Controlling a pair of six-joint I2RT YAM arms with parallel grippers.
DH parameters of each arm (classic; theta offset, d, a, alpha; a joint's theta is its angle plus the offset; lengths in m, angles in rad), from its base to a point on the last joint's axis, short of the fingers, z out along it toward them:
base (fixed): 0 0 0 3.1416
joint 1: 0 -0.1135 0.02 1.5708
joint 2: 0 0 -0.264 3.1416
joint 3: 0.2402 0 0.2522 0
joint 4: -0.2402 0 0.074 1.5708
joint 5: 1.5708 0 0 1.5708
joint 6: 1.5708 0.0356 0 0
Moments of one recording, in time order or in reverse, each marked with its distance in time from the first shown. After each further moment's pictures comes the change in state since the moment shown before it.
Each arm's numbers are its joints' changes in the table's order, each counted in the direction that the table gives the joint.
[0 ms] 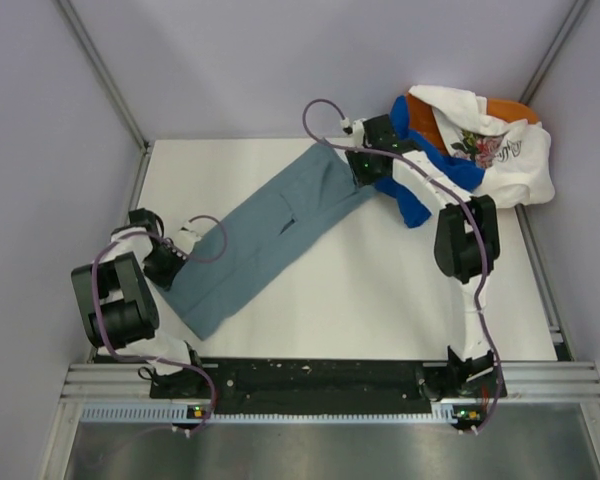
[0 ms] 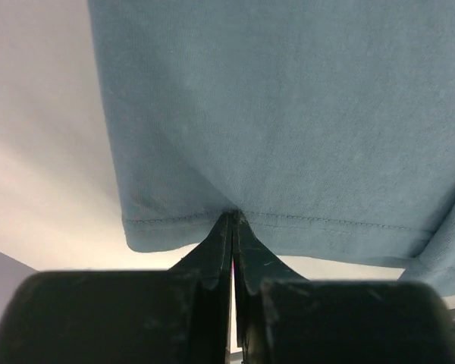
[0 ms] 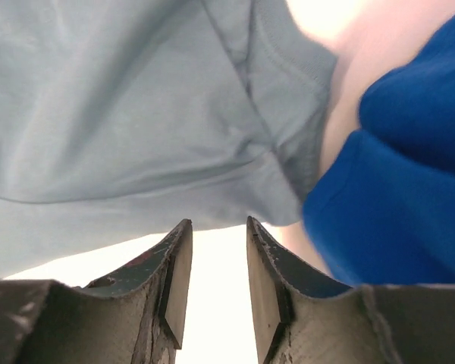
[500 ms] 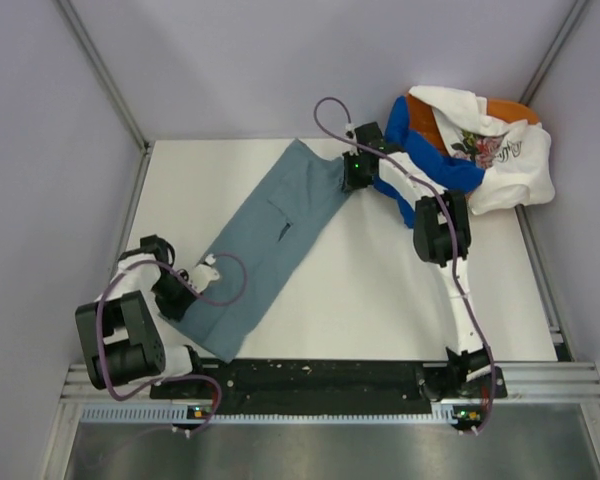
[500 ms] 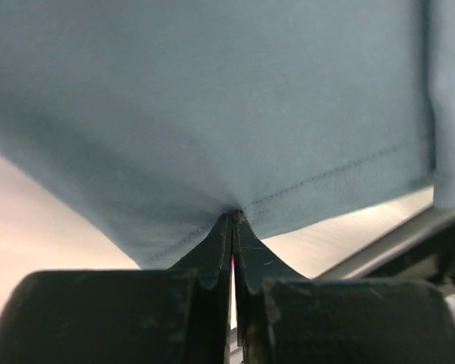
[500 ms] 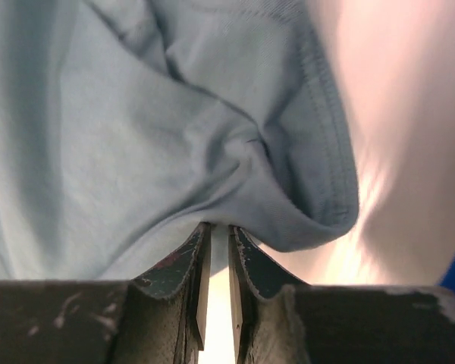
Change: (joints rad) left arm 0.021 -0.246 -0.230 -0.134 0.050 0.281; right arm 0.014 0.238 0.145 -0.019 -0.116 0.359
